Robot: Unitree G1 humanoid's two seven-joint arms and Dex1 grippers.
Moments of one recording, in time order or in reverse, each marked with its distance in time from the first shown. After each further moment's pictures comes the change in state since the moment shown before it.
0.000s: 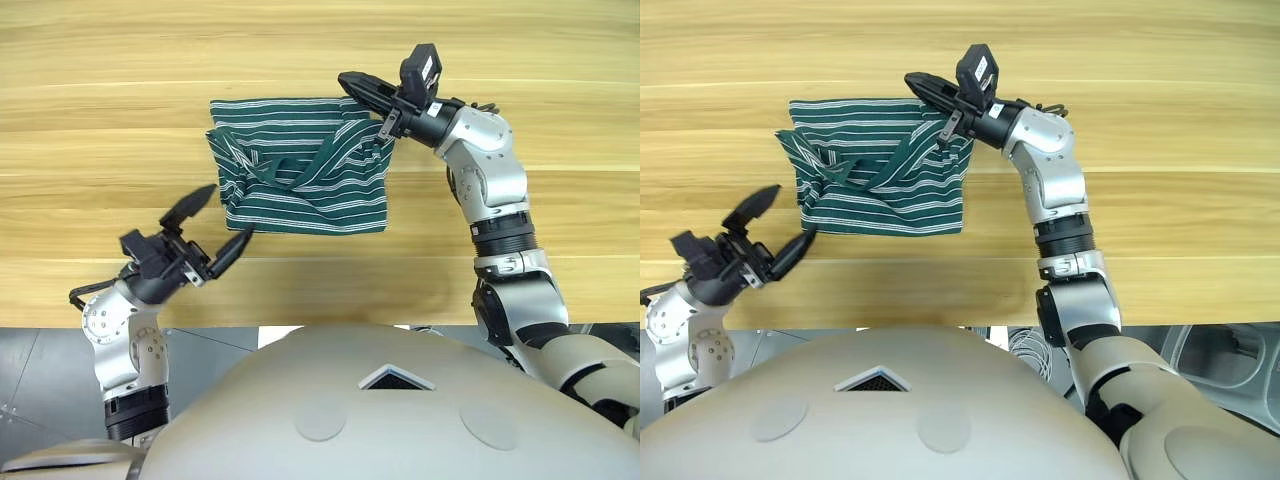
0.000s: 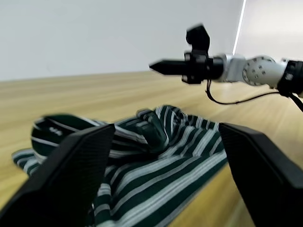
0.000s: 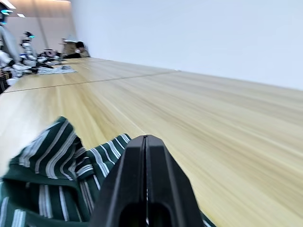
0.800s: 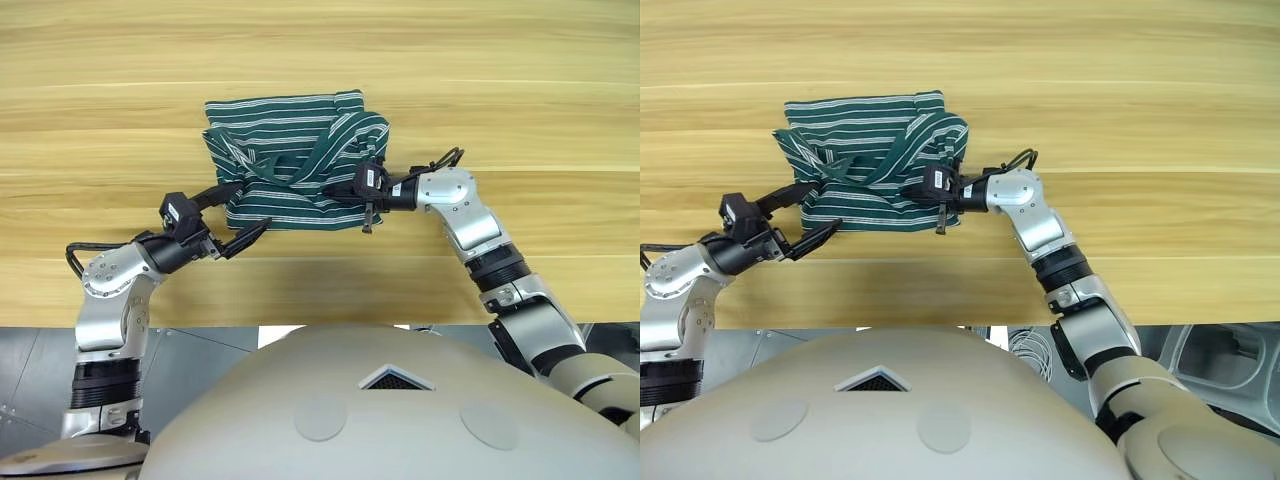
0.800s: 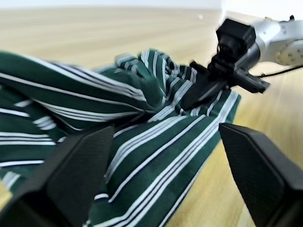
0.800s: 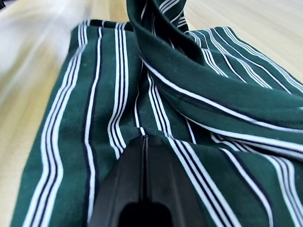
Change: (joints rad) left arm -0.212 0.266 -0.190 0.005 0.067 0.387 0.176; right arm 0.098 -0.083 0.309 0.120 -0.330 -0.185 0.028
